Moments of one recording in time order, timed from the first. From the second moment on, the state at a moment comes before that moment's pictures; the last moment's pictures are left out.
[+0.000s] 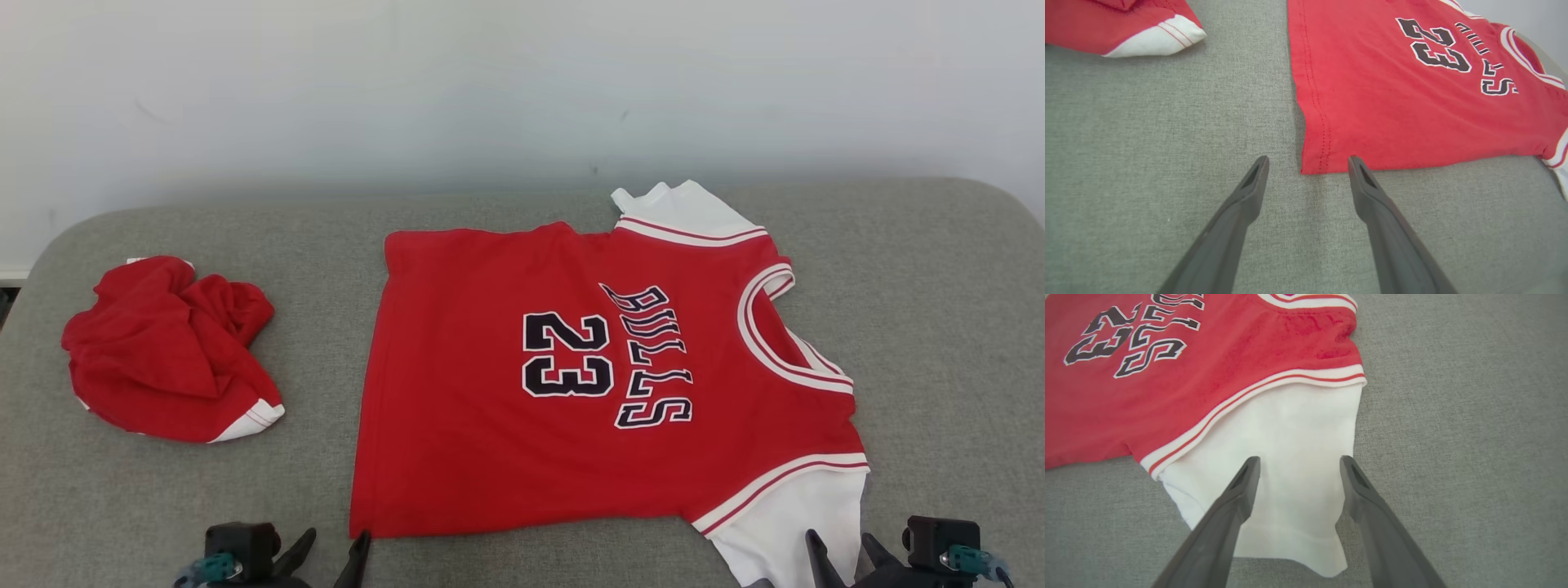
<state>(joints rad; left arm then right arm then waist) -0.06 0.21 -0.38 0.31 -0.43 -0.02 0.10 0.11 -0.20 0.09 0.22 0.45 -0.12 0.14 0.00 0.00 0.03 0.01</state>
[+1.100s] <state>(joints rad) -0.22 0.17 -0.42 0.52 -0.38 -0.01 0.20 0.15 -0.14 -0.02 0.16 0.36 -0.12 0.39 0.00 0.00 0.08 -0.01</state>
